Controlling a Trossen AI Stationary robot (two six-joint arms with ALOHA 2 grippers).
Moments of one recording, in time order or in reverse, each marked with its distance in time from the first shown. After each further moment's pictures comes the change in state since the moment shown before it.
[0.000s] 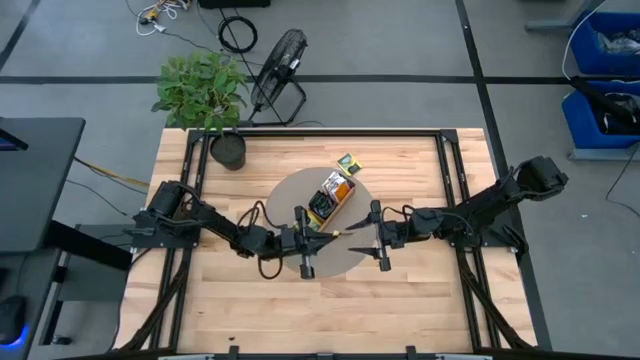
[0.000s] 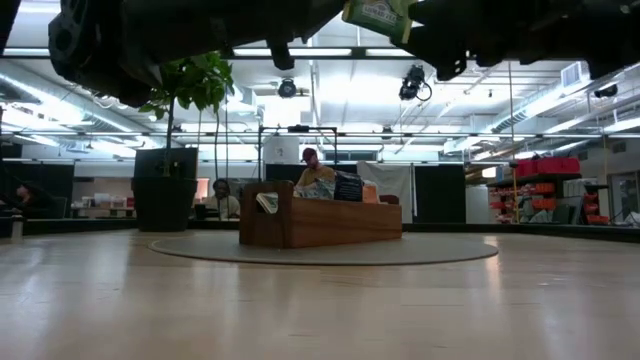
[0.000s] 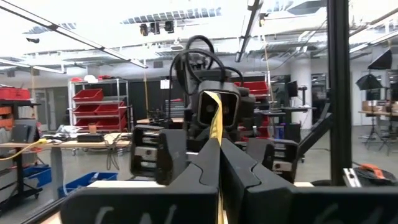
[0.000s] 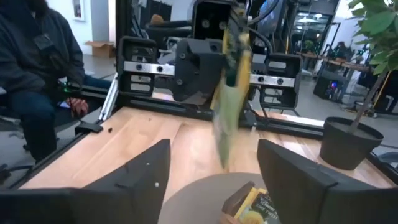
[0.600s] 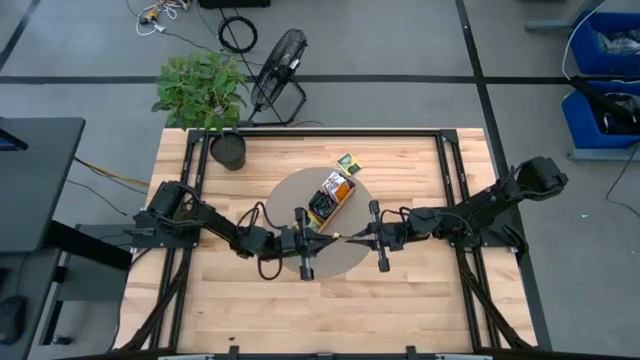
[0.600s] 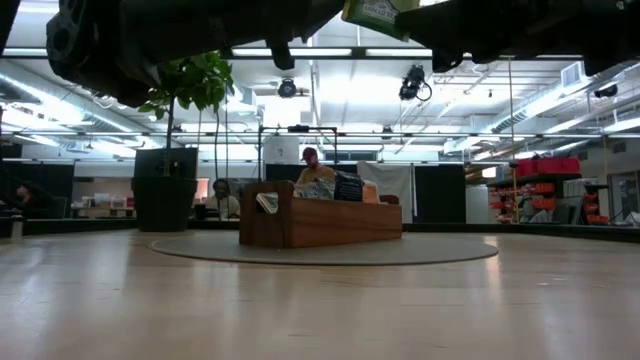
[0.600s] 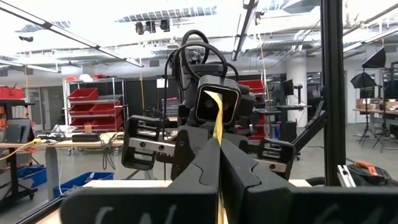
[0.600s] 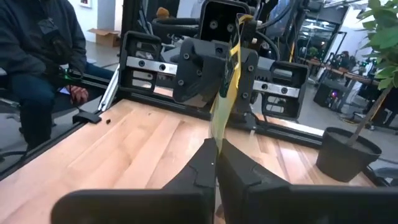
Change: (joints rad) left arm 0.005 0.000 -0.001 -0.002 0.016 -0.002; right arm -0.006 0.000 0.031 -0.051 -0.030 -0.080
